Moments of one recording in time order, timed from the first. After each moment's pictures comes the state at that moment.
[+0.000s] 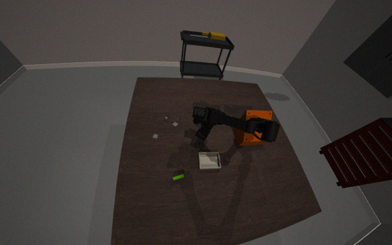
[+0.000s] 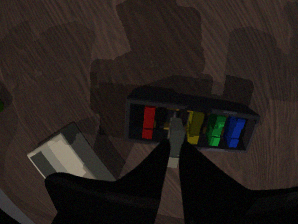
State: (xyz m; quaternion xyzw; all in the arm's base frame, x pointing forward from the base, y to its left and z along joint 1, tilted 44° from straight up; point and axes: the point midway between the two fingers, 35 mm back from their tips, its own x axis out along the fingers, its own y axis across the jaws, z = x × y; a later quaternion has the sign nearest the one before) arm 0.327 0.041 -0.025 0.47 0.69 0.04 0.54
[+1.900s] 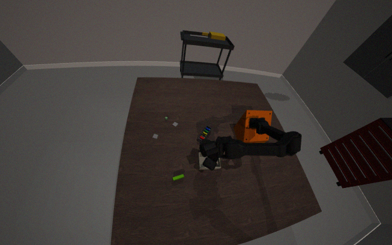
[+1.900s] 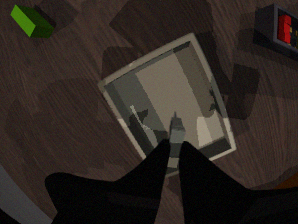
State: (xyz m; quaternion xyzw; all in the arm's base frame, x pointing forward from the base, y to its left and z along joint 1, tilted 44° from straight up) arm 0.314 0.157 0.101 0.47 0.69 0.05 0.54
